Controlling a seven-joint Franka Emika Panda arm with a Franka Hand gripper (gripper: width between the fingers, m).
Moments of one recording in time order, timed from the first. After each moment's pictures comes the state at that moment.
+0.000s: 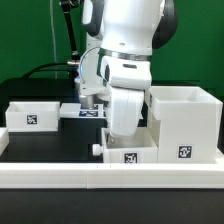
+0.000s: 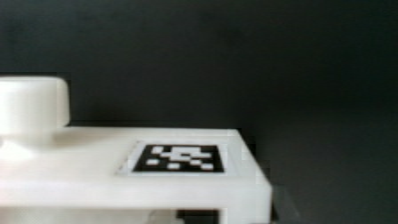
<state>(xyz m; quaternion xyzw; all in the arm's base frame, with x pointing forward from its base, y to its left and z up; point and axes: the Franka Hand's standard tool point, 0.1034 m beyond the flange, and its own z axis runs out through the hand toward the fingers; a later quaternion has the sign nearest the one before) 0.537 -0.010 0.014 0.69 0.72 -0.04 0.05</state>
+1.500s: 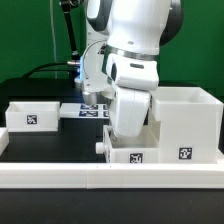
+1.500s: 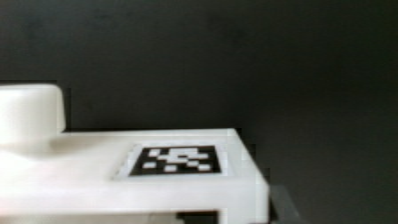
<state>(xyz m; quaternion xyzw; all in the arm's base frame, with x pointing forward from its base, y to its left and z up) 0.539 -0.005 0.018 0.69 0.72 -0.07 0.04</state>
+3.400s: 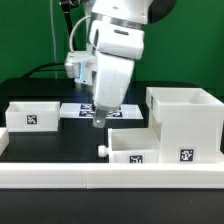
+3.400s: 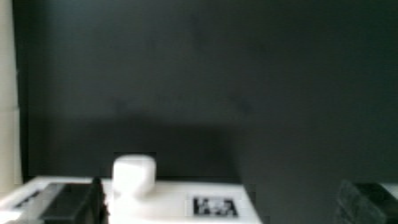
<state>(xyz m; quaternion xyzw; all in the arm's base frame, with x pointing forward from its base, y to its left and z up) 0.553 -0.046 0.067 0.68 0.72 -0.07 0.06</state>
